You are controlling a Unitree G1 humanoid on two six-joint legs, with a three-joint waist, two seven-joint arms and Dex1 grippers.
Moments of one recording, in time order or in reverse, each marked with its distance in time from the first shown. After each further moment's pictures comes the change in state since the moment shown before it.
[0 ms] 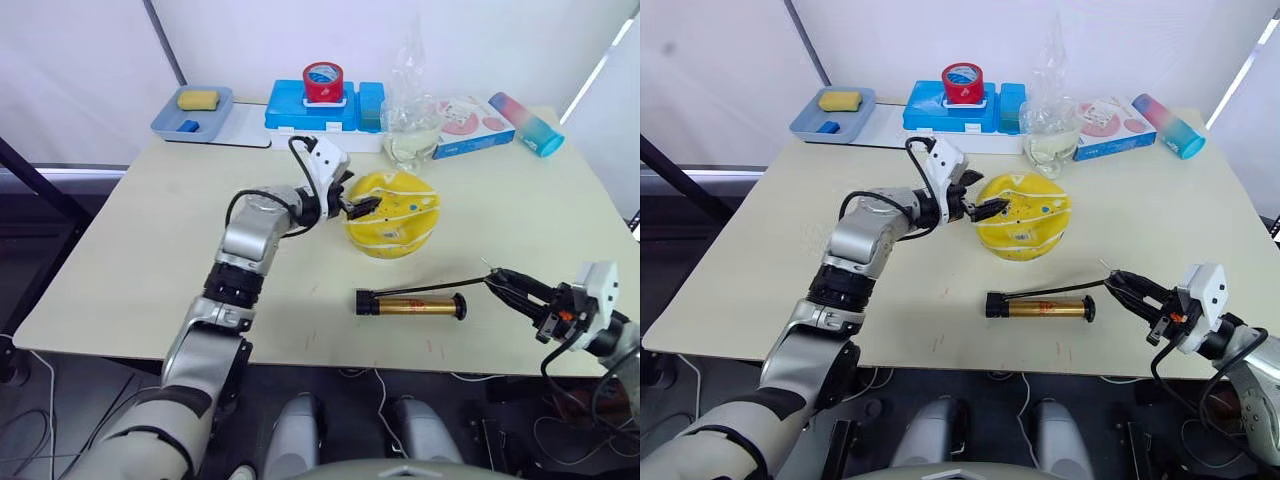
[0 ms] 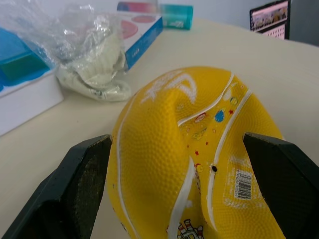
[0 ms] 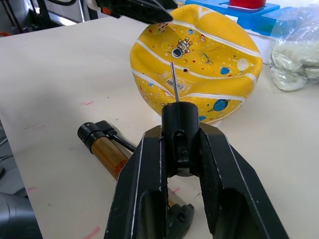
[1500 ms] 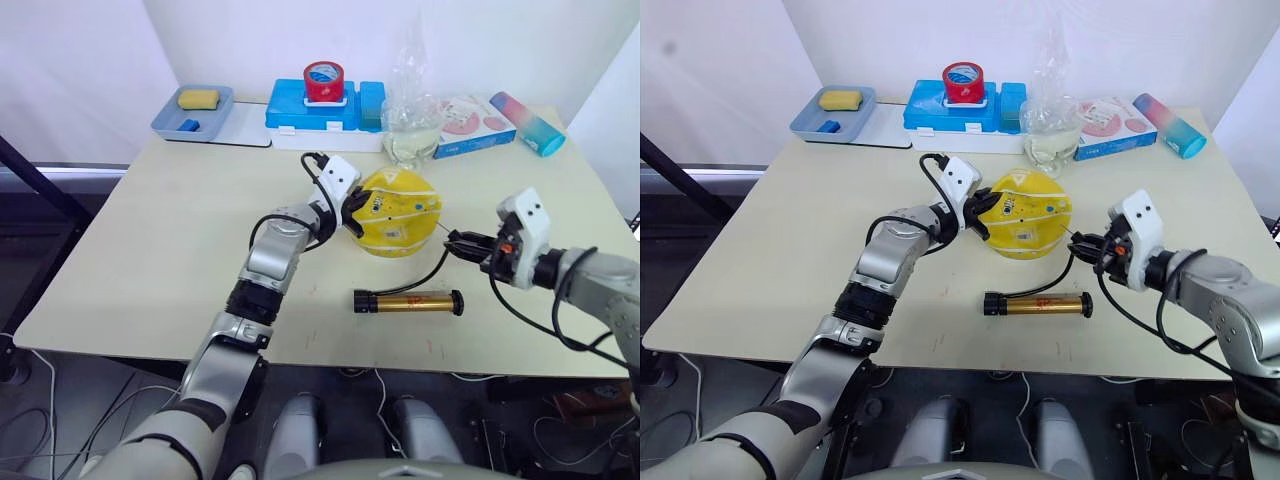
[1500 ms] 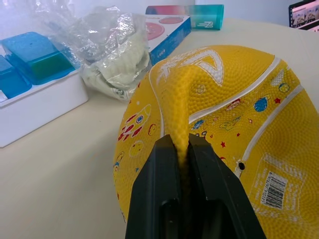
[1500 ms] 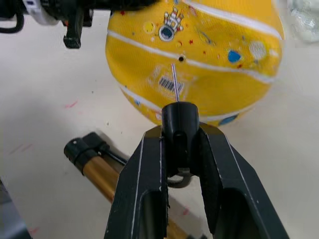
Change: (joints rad) left arm 0.101 -0.087 -0.013 0.009 0.098 -0.199 0.162; right arm -0.569 -0.112 0.185 -0.140 0.149 0.955 -0.427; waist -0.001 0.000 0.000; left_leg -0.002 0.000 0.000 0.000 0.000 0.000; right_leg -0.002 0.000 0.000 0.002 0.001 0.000
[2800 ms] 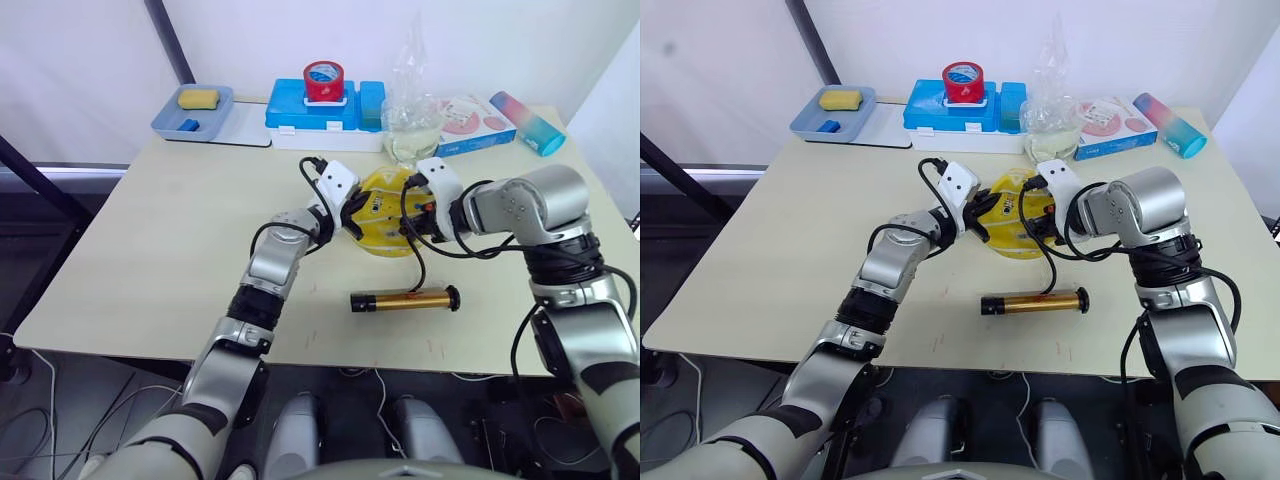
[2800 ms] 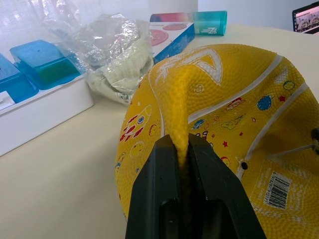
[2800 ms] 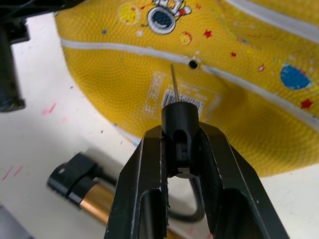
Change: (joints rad) left arm 0.027 -0.019 0.012 0.031 0.012 -0.088 0.014; right arm -0.595 0.305 0.277 0.530 -0.247 0.418 -0.135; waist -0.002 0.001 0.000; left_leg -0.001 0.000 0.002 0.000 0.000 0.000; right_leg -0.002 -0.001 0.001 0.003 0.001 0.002
